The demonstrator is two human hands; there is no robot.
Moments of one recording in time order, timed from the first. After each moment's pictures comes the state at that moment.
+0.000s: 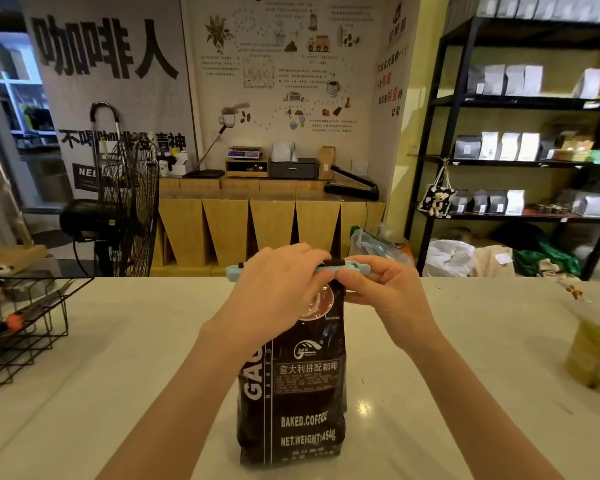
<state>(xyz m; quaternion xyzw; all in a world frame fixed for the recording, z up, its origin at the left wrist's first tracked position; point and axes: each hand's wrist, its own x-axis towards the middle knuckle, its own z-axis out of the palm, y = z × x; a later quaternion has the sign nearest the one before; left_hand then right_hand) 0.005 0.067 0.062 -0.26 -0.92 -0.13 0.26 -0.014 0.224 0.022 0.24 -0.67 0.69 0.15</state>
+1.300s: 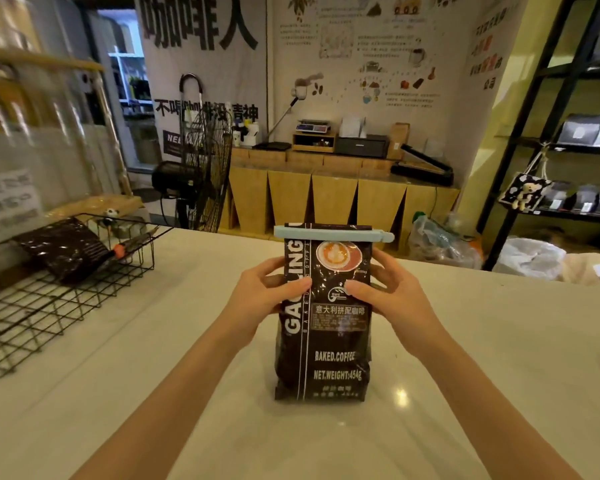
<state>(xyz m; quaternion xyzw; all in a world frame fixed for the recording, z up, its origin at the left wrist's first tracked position) 0.020 0.012 -0.011 0.01 -0.71 -0.70 0.05 -0.013 0.203 -0.012 0.18 -0.70 0.69 0.00</state>
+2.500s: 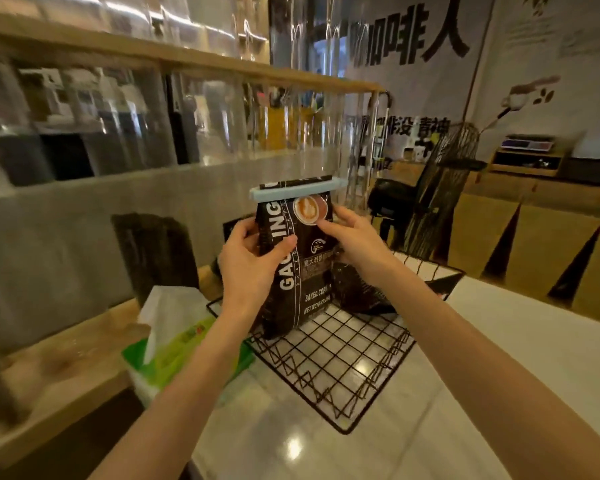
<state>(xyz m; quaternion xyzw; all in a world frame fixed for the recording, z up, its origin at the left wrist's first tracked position) 0.115 -0.387 0.026 0.24 -0.69 -0.48 0.49 -0.016 -0.310 0.044 0.37 -0.64 0.64 -0.21</state>
